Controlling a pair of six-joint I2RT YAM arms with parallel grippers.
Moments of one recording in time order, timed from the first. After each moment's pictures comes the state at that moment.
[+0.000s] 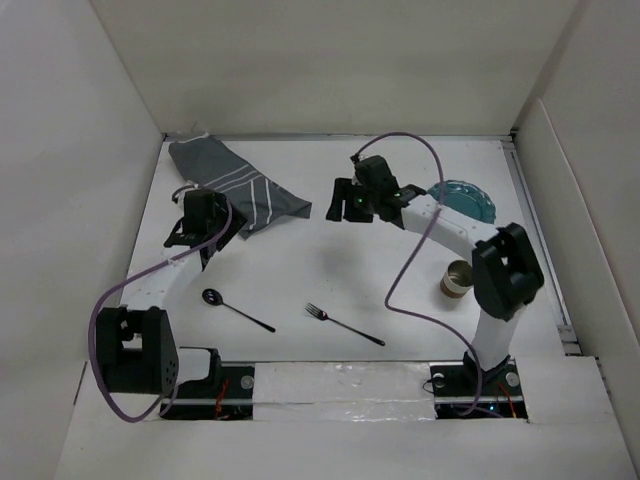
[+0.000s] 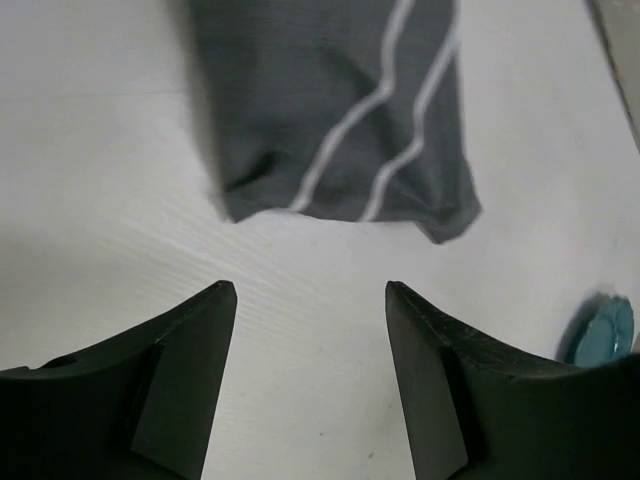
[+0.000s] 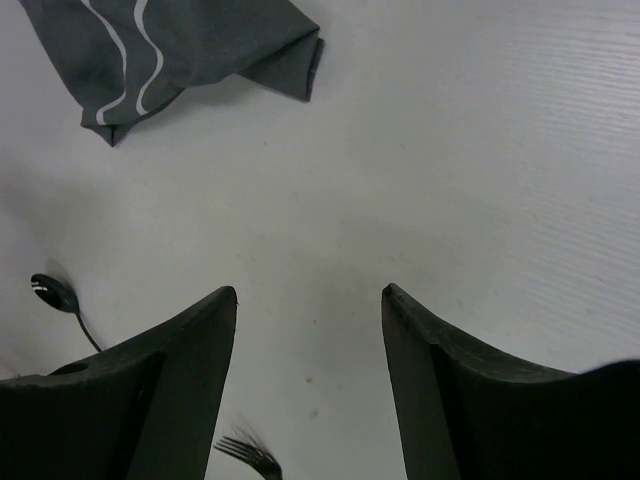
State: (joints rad) left arm -0.10 1.28 0.80 -0.20 -0.02 -0.83; right arm 0.58 1.77 1.36 -0.30 -0.13 0.53
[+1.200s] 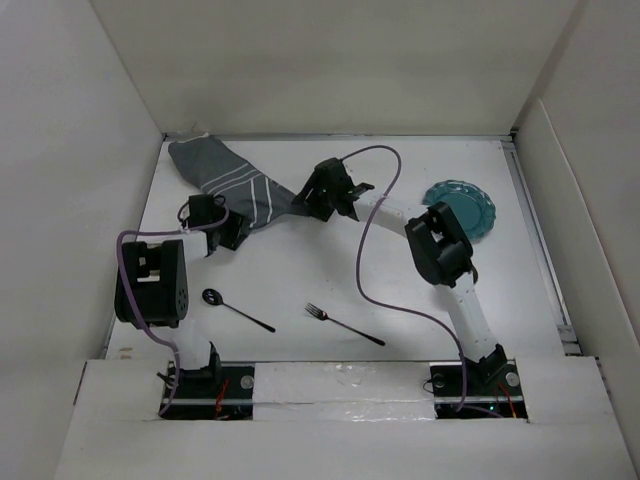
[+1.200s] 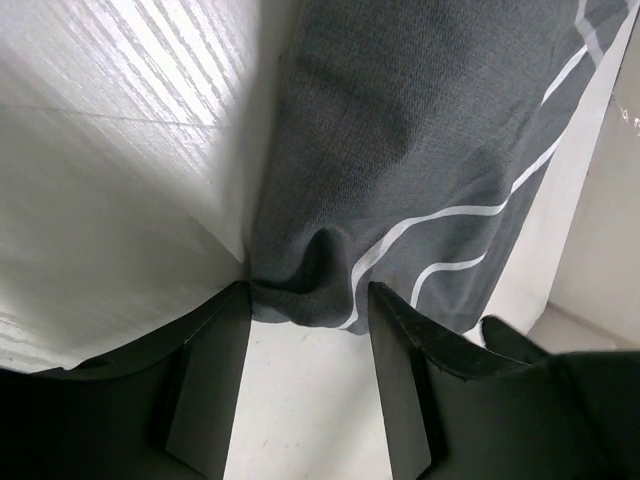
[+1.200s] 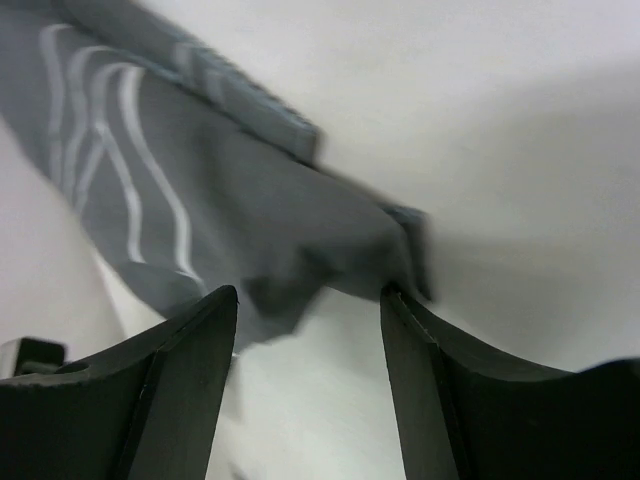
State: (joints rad) left arm 0.02 1.67 0.78 0.09 0.16 -1.20; right arm 0.65 2.35 1.84 -0.17 -0.01 1.12
